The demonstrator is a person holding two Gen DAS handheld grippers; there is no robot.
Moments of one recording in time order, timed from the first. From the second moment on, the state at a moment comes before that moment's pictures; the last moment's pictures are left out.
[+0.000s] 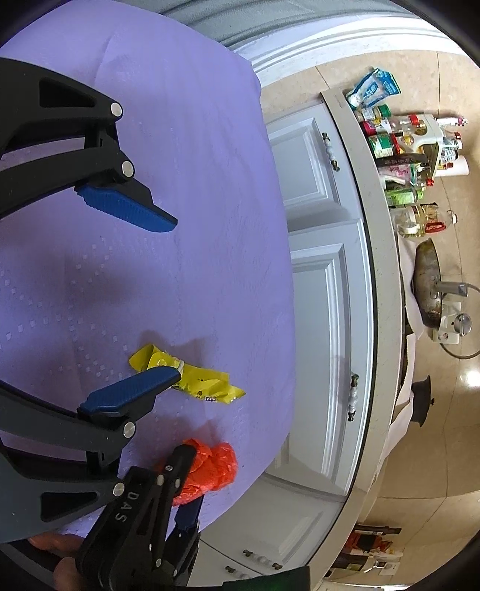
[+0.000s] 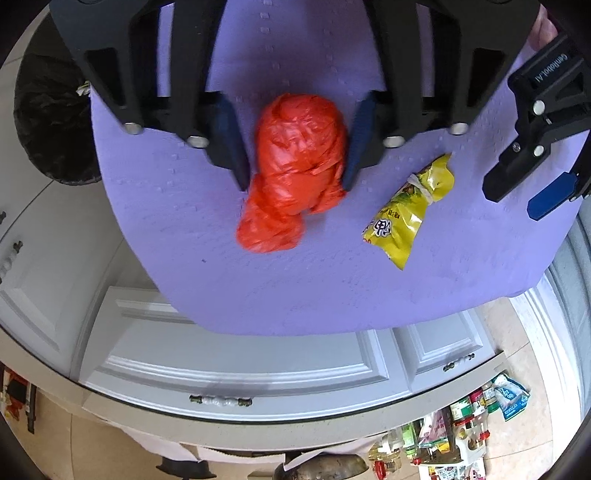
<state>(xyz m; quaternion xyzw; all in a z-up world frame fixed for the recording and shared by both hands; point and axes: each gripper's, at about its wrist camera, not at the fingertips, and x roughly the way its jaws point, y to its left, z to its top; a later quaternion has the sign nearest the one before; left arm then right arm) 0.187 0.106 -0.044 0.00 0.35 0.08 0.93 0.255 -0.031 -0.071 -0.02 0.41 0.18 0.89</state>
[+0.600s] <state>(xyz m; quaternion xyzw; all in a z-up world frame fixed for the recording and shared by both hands) 0.215 0.085 -0.066 0.01 0.39 0.04 0.92 0.260 -0.059 -0.068 -0.01 0.40 0.14 0.91</state>
